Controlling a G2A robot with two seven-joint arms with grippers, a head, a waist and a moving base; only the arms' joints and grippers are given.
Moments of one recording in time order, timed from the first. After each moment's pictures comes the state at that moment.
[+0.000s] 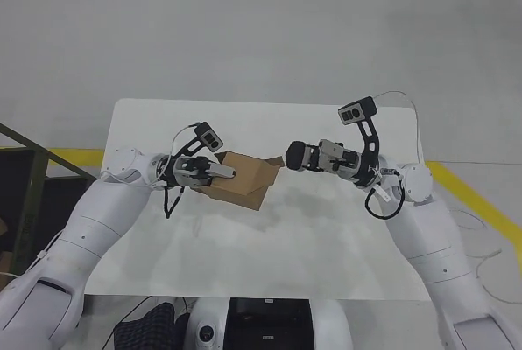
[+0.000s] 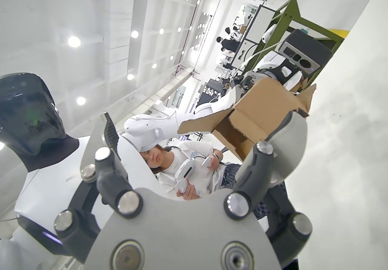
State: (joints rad) left arm 0.88 -0.96 -0.93 -1.20 -1.13 -0.19 -1.54; right arm -0.96 -1.23 1.12 -1.38 0.74 -0.45 1.17
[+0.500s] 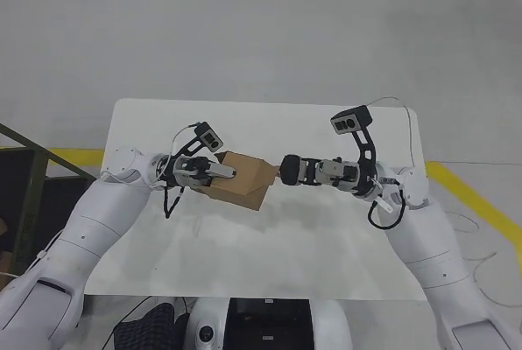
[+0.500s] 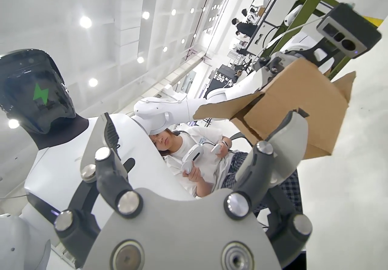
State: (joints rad) left arm 0.88 -0.96 -0.93 -1.20 -1.13 -0.19 -1.54; right arm -1.01 -1.23 1.11 -1.46 0.79 -0.45 1.28
